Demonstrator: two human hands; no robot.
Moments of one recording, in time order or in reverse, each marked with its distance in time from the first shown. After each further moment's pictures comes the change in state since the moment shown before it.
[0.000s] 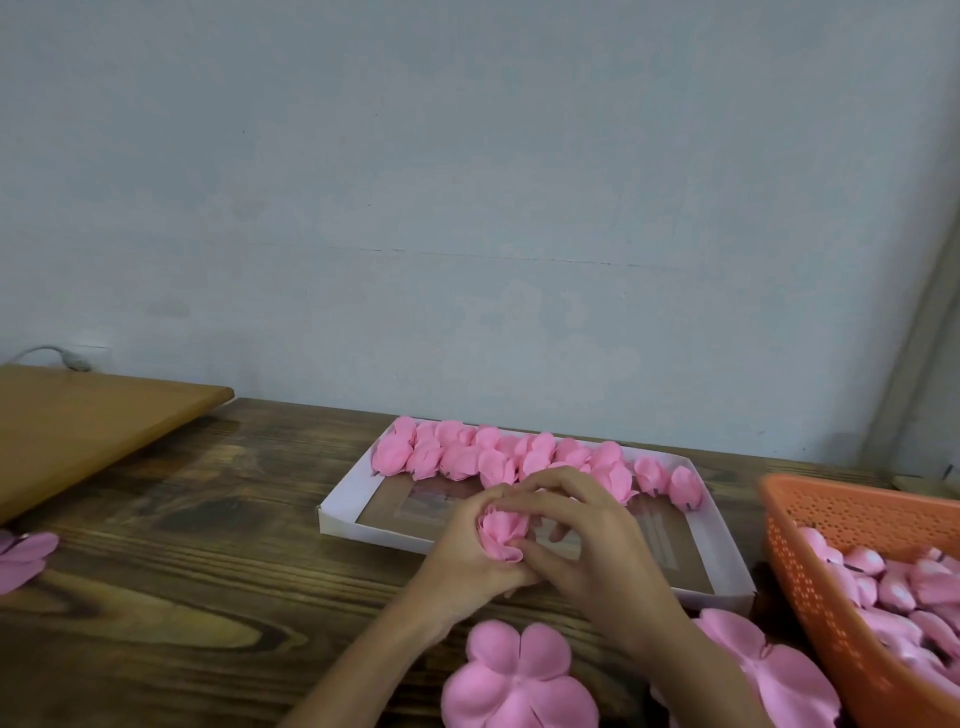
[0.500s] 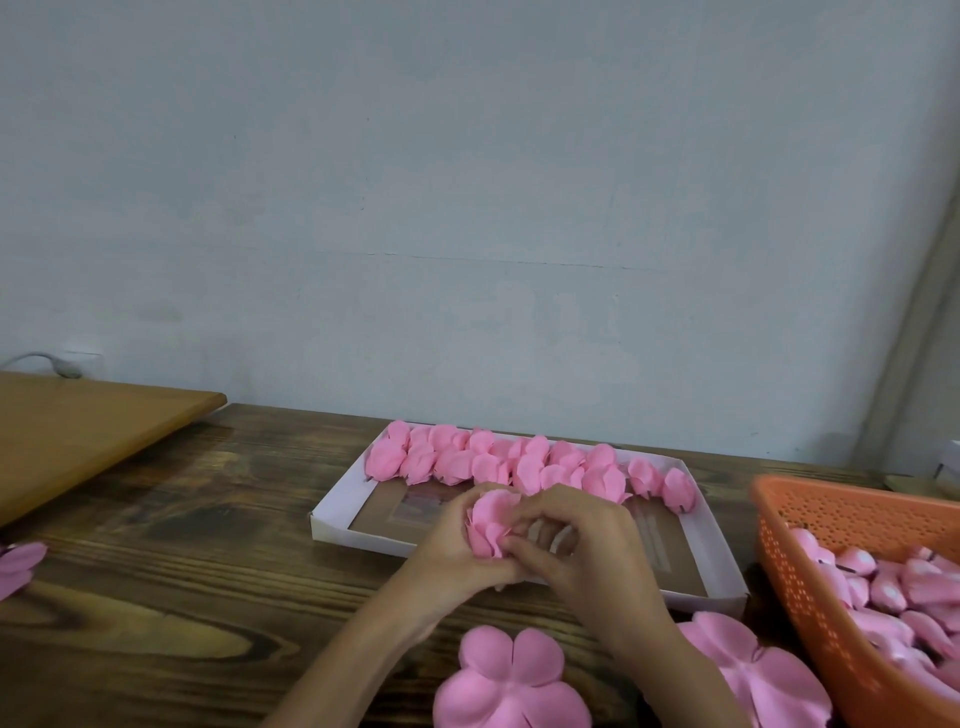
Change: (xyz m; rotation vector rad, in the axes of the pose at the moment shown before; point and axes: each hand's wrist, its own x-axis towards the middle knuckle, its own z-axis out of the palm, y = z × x) left_hand 0.002 0.009 -0.007 -0.079 -0.061 -0.108; right_hand 0.000 -0.006 0.001 0.087 0.081 0.149
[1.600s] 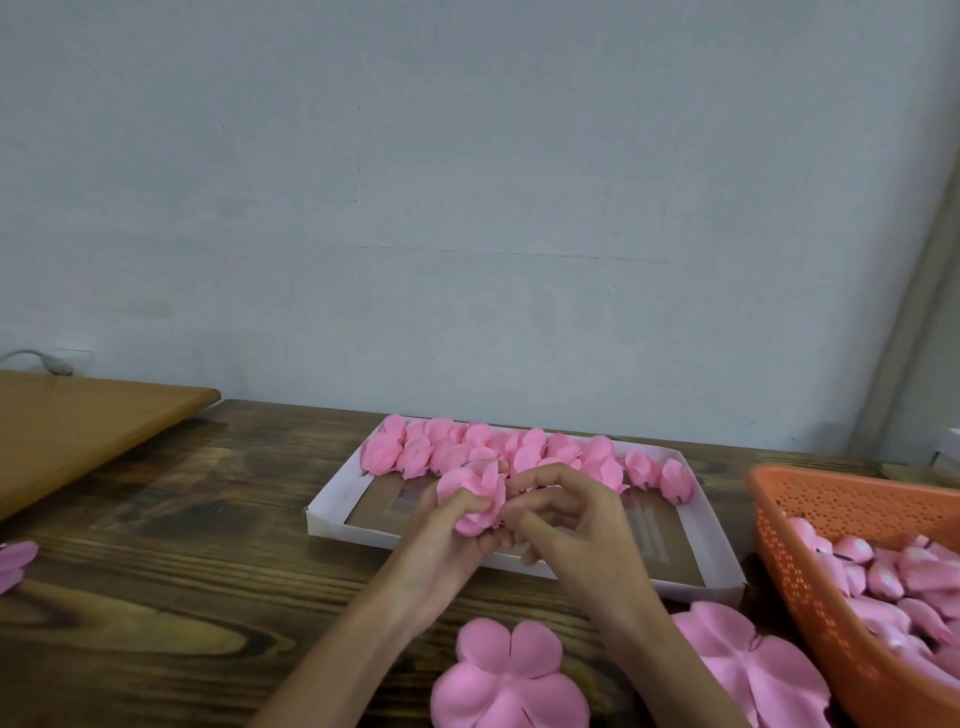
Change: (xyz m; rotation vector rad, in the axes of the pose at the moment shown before) left_hand 0.011 -0.002 -0.002 -0.474 0.020 0.015; right_hand 0.002 -0.008 0.008 0.572 0.023 0.336
